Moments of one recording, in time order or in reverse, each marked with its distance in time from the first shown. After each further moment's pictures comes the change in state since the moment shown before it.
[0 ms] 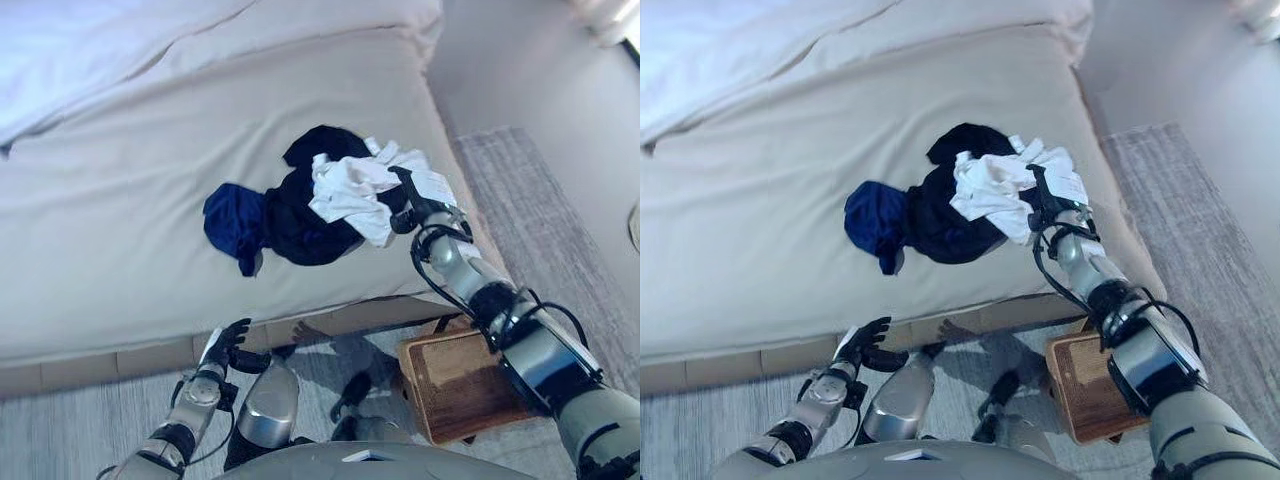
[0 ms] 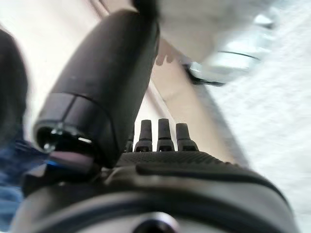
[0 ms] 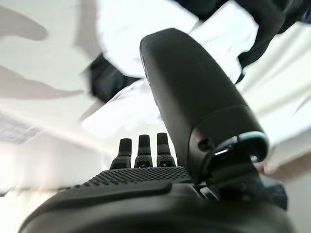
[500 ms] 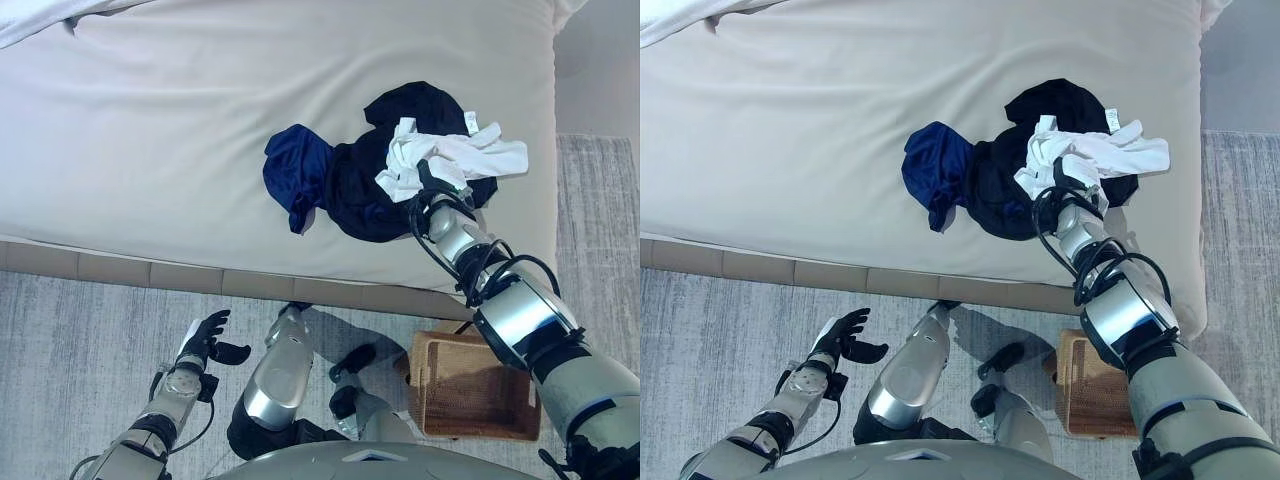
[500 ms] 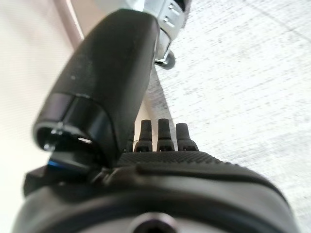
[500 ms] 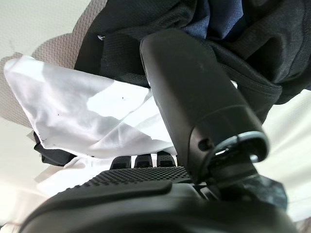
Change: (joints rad) left arm -0.017 0.031 -0.001 -0.011 -0.005 -0.050 0.010; right arm -0.161 0.058 -0.002 0.240 0.115 0.138 0.038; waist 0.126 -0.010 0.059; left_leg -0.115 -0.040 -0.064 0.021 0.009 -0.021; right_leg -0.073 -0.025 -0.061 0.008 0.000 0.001
